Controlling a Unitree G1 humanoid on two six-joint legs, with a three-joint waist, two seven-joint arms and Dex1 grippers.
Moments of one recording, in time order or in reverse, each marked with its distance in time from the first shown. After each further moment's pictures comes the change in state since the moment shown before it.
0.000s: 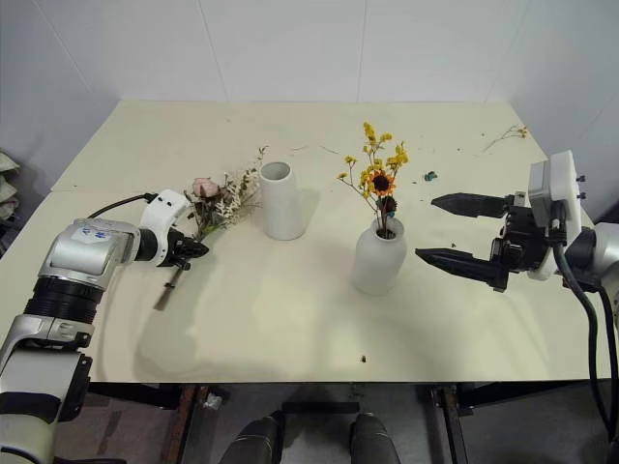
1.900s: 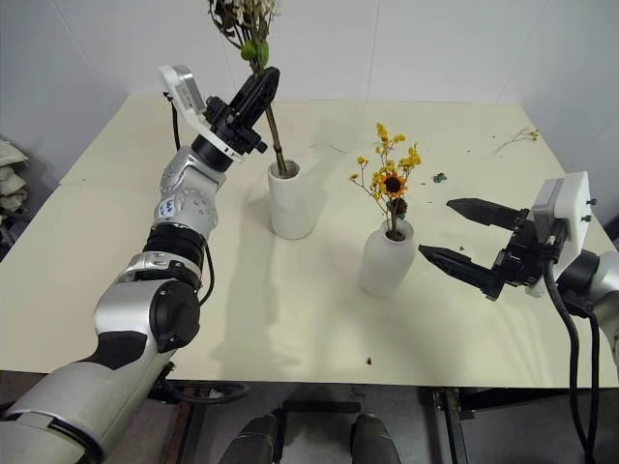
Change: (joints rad) left arm -0.427 -0.524 0.465 0.661 -0.352 -1.186 -0.200; right arm 0.174 0.074 -0.118 -0.156 0.033 0.002 -0.216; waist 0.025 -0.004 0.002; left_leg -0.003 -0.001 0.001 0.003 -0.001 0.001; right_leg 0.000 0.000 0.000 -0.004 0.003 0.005
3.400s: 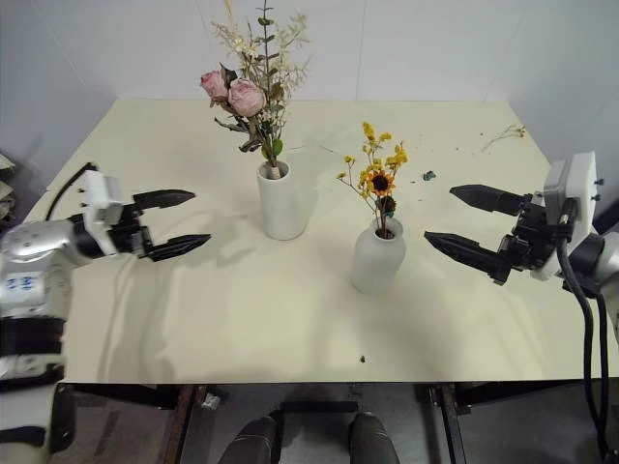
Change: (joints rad) left arm 0.729 0.602 -0.102 -0.904 0.001 0.438 -0.299; right arm -0.143 -0.054 0.066 0.202 -0.037 -0.029 0.133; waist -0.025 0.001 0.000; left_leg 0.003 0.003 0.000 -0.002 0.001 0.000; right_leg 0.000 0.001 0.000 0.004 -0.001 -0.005
